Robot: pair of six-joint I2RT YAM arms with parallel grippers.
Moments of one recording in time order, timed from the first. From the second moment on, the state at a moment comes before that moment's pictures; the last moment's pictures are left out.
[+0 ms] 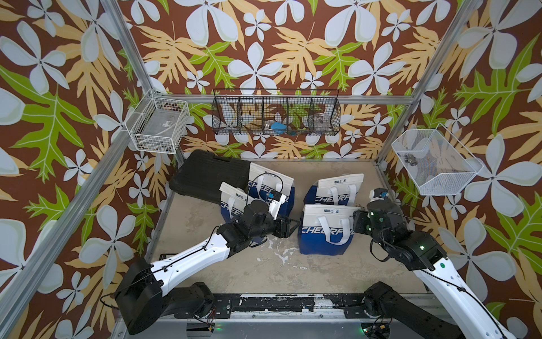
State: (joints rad) left arm -0.81 1.24 0.80 0.01 0.25 -0.59; right arm 0.49 0.81 1.08 -0.98 0.37 0.53
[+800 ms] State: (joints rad) left arm -0.90 1.20 0.58 0.47 0.28 -0.65; right arm 1.02 1.12 1.37 -1.10 0.41 0.37
